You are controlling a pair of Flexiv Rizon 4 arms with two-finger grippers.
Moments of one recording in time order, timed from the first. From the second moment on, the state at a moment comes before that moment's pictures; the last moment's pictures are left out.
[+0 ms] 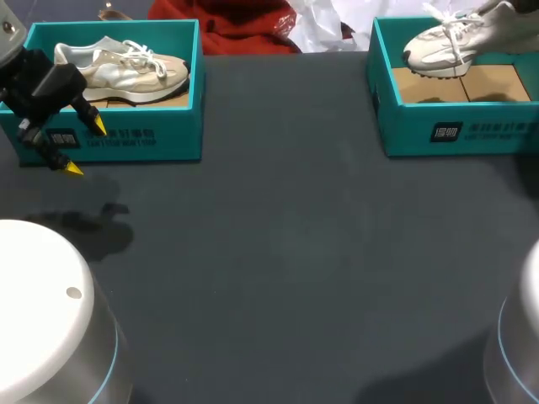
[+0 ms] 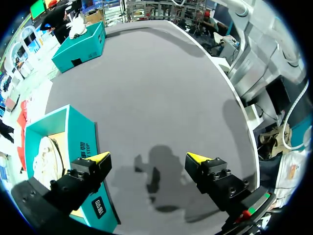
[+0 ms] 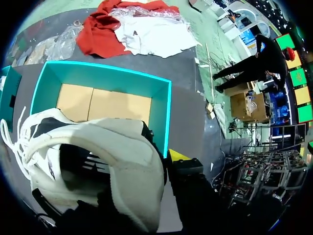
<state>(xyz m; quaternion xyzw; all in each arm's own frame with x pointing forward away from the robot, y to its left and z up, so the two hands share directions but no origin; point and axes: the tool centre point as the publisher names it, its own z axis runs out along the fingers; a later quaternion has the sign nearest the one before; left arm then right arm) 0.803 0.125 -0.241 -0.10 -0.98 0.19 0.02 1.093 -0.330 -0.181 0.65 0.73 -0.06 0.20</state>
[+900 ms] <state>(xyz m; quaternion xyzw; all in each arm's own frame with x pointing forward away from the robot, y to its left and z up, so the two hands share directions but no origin) 0.803 0.125 -0.241 -0.10 -0.98 0.19 0.02 1.064 -0.350 -0.233 0.72 0.66 -0.02 0.21</state>
